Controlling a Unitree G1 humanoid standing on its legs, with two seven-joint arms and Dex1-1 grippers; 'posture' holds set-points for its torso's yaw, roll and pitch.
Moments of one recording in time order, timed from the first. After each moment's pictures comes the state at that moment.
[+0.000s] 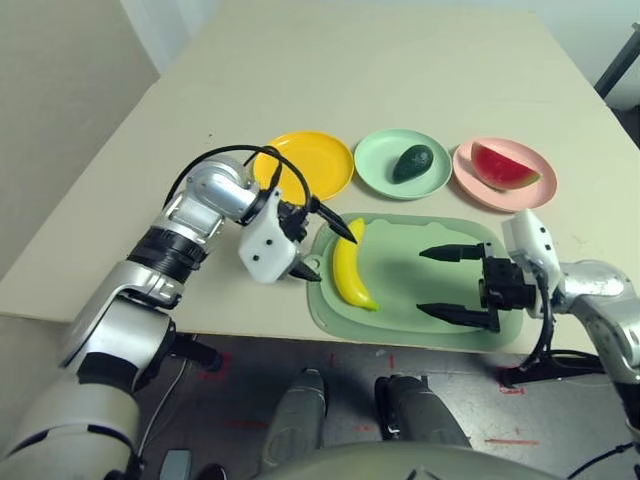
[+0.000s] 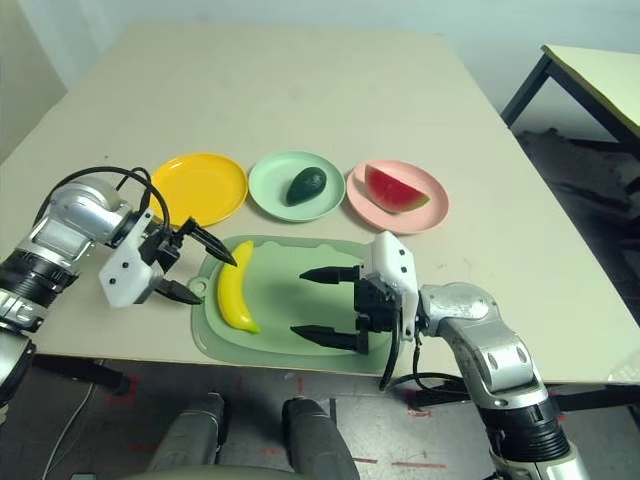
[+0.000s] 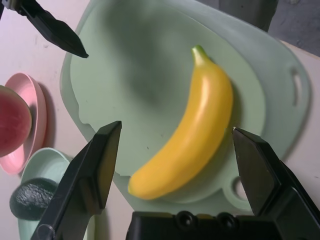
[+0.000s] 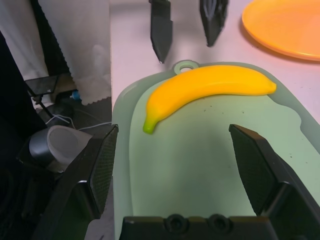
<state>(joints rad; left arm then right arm) -0.92 0.63 -0.53 0.54 -0.18 -0.93 -1.60 -0.09 -0.68 0.01 -0.37 0.47 0.37 1.18</state>
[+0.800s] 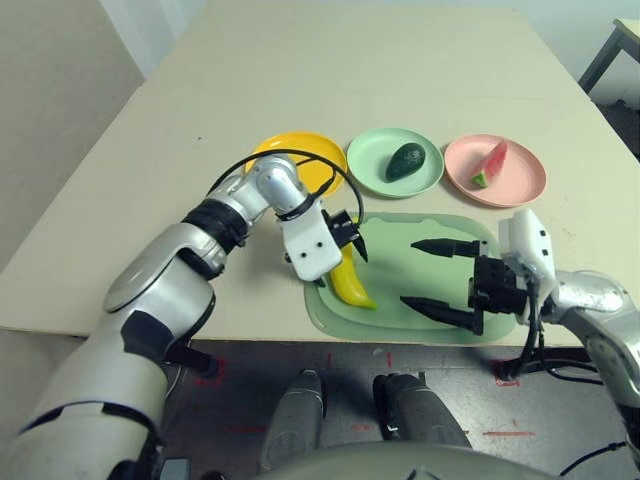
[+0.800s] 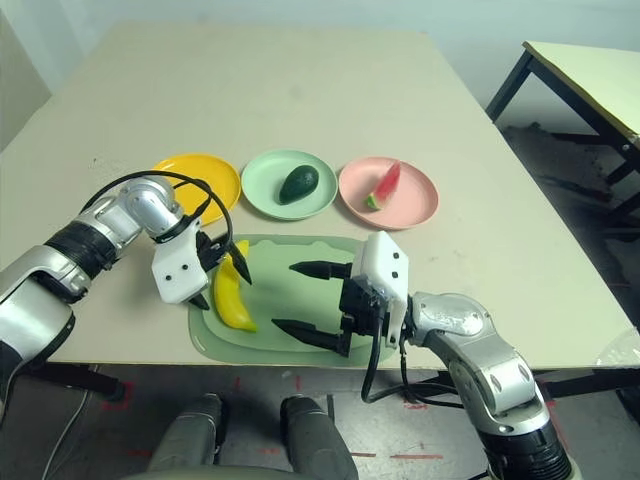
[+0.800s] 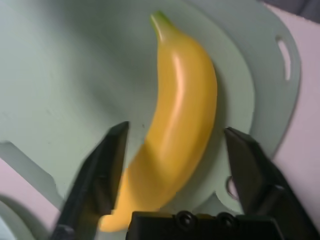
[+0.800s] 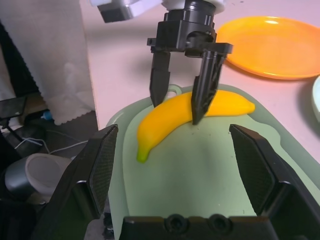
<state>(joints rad) -1.12 0.51 -0.81 0.87 -0.04 -0.95 -1.61 -0.06 -0.67 0.01 -0.53 0.54 0.44 0.97</state>
